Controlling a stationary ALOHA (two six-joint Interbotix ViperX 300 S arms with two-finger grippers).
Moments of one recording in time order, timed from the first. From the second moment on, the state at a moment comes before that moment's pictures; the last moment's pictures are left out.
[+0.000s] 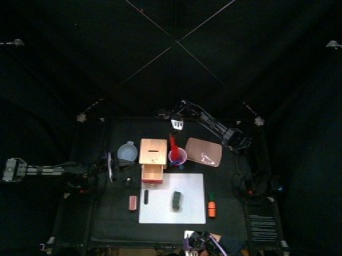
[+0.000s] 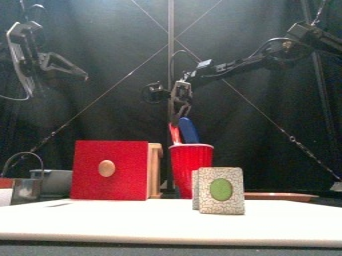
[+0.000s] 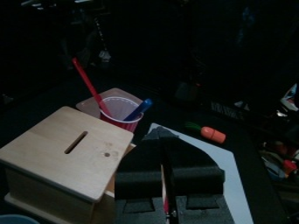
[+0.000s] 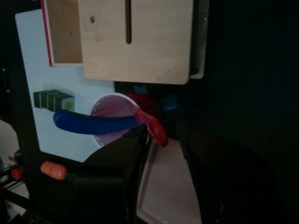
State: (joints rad) left arm 0.12 -0.90 1.33 -0.29 -0.44 -0.01; right arm -0.70 0.60 -0.71 0.51 1.64 -0.59
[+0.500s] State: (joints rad) left arm 0.13 -0.90 1.33 -0.29 -0.44 -0.01; right arm -0.67 0.60 -0.67 0.46 1.65 -0.59
